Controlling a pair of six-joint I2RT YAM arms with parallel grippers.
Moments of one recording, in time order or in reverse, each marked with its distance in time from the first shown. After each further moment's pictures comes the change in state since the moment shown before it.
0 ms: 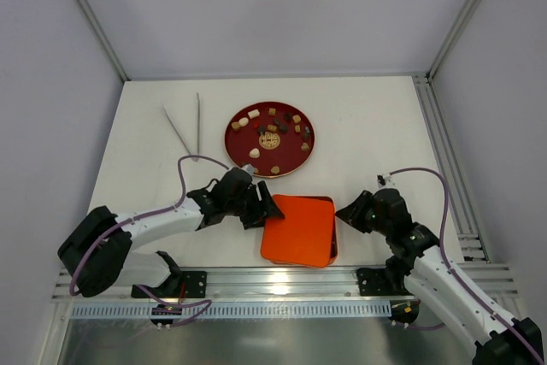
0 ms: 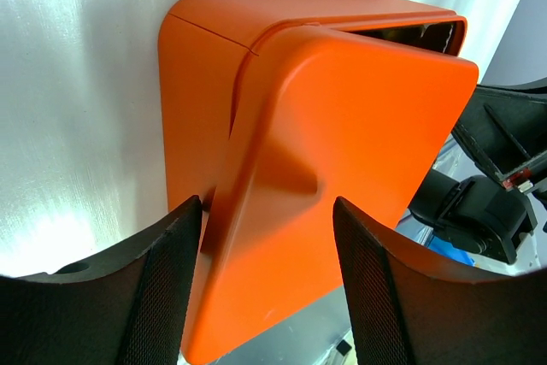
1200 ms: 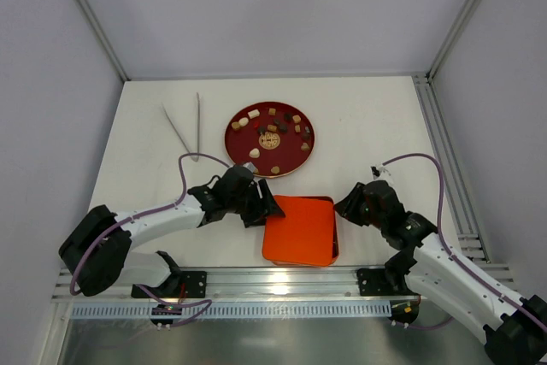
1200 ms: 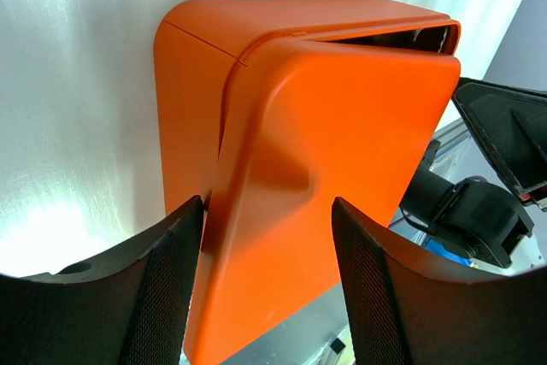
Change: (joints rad) left arm 0.002 0.009 0.044 -0.061 -0.001 -0.005; right arm 0.144 0.115 0.143 -0.054 0.202 -0.013
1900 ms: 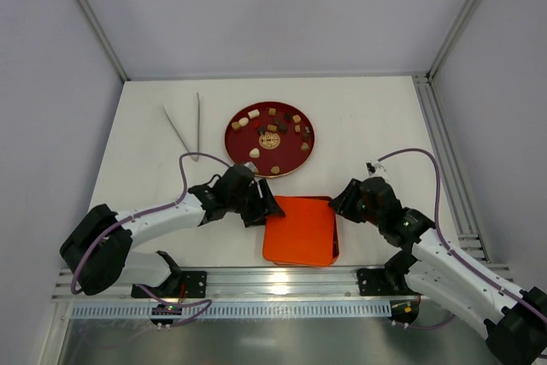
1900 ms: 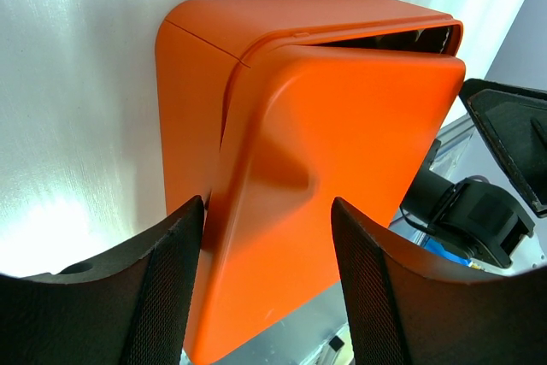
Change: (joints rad) left arm 0.007 0.008 0.013 -0.013 0.008 0.003; right arm 0.032 0.053 0.039 0.031 -0.002 -0.007
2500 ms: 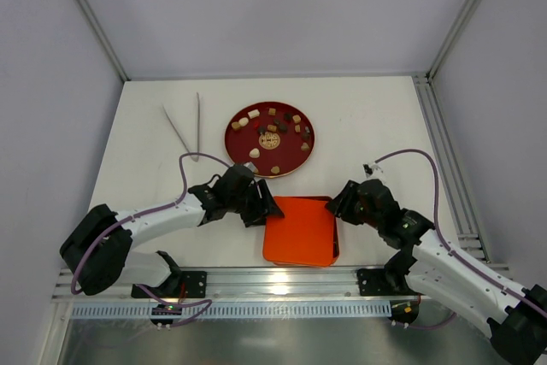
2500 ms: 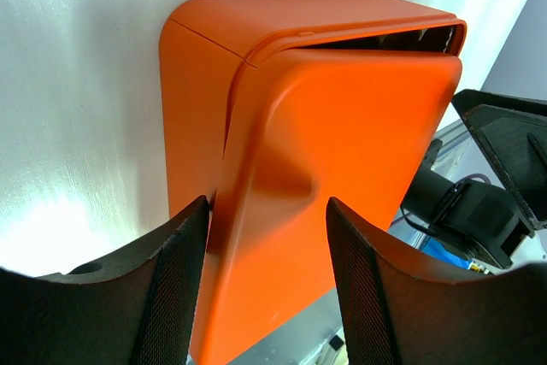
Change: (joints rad) left arm 0.001 0.000 0.000 -0.005 0.001 0.000; right arm 0.054 -0.006 -0.001 -0.004 0.015 0.020
